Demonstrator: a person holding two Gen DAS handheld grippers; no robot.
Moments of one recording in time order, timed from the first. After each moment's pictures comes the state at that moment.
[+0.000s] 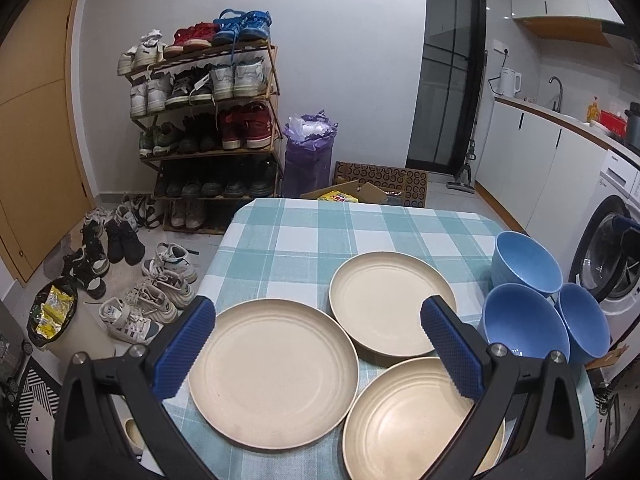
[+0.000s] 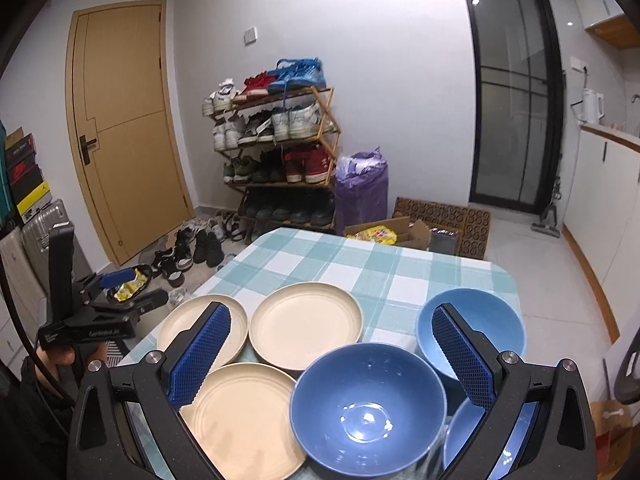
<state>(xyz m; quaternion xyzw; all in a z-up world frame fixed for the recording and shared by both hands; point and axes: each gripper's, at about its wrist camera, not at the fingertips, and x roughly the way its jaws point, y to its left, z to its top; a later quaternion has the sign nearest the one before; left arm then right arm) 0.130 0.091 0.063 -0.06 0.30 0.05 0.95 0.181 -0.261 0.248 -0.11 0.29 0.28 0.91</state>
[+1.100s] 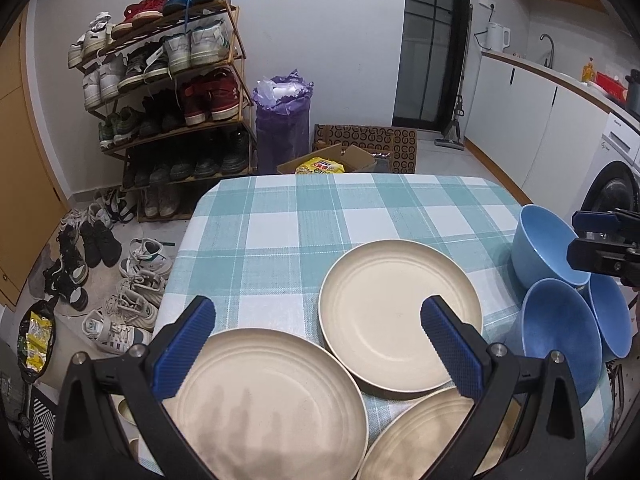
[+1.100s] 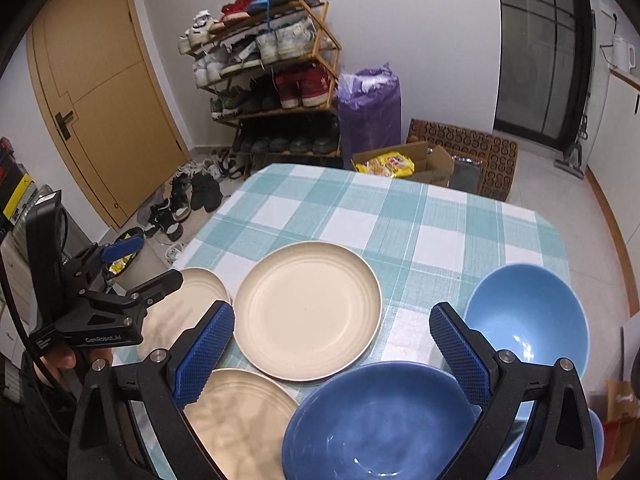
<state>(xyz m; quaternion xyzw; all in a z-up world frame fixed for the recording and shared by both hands) 0.230 0.090 0.028 -0.03 0.37 0.01 0.93 0.307 -0.199 0.172 -0.12 0.43 0.26 0.85</state>
